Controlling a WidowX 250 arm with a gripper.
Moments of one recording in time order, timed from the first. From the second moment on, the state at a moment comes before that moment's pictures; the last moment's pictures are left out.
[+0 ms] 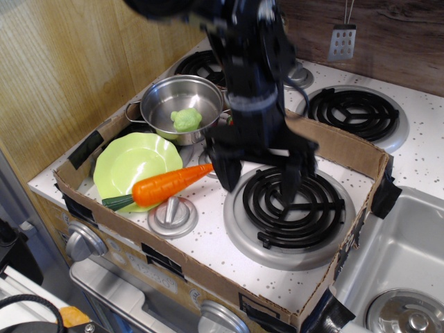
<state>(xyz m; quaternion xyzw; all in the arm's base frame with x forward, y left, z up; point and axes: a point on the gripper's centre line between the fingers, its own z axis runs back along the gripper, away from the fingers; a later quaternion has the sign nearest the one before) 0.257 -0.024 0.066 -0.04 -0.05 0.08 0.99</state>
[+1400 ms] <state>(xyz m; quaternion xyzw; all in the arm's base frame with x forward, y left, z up) 0.328 0.115 0.073 0.03 -0.06 -0.17 0.98</state>
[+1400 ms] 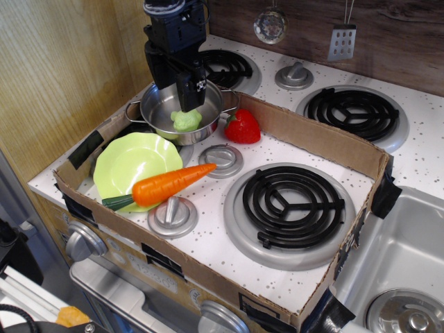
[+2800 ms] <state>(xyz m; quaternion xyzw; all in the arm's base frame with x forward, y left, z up) 0.324 0.130 0.036 0.09 -0.12 -0.14 0.98</state>
